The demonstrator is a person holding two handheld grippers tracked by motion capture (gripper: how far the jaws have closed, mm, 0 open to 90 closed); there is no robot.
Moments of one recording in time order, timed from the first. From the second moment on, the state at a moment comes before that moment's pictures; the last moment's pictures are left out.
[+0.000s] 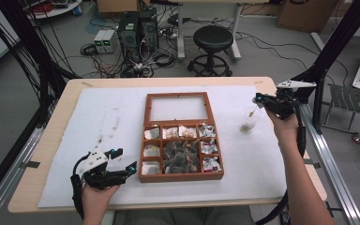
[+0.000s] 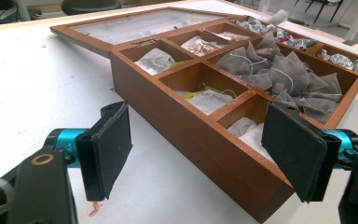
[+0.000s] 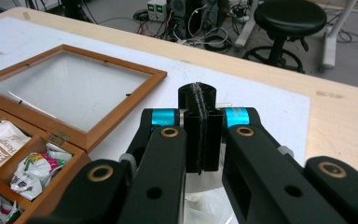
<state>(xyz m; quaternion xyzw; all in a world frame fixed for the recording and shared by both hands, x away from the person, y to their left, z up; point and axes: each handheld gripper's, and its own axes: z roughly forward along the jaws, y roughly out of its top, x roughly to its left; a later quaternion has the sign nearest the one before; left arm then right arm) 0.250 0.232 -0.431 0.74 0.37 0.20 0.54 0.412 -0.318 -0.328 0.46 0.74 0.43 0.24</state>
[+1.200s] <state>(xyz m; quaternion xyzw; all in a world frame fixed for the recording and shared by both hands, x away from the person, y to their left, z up) 0.267 0.220 -0.408 0.72 0.34 0.21 0.56 0.315 -0.312 -0.356 0.46 0.70 0.46 0.30</state>
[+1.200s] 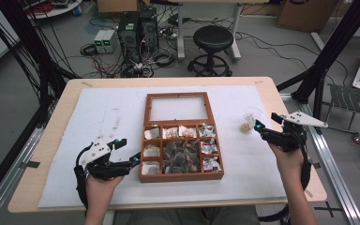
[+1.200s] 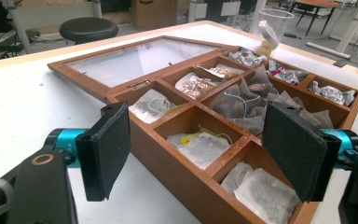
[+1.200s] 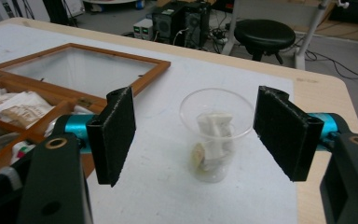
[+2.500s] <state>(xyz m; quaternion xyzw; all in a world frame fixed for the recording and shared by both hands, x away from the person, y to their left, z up) 0.250 0.218 -0.402 0.72 0.36 0.25 0.55 0.272 -0.309 -0.394 0.46 0.67 0.50 0.30</state>
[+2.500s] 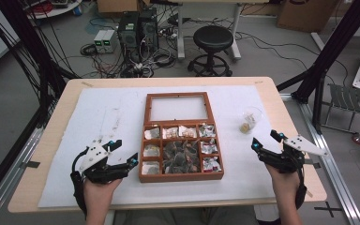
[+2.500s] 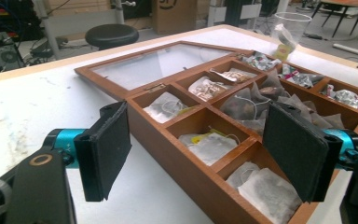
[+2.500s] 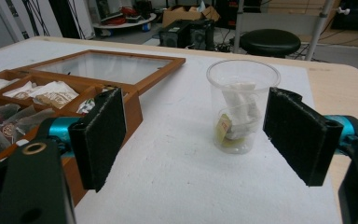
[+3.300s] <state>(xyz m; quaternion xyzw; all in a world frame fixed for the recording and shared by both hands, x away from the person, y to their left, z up) 0.264 0.216 -0.398 0.72 0.37 0.24 0.53 0.283 -0.295 -0.392 0.45 0.68 0.50 0.30</state>
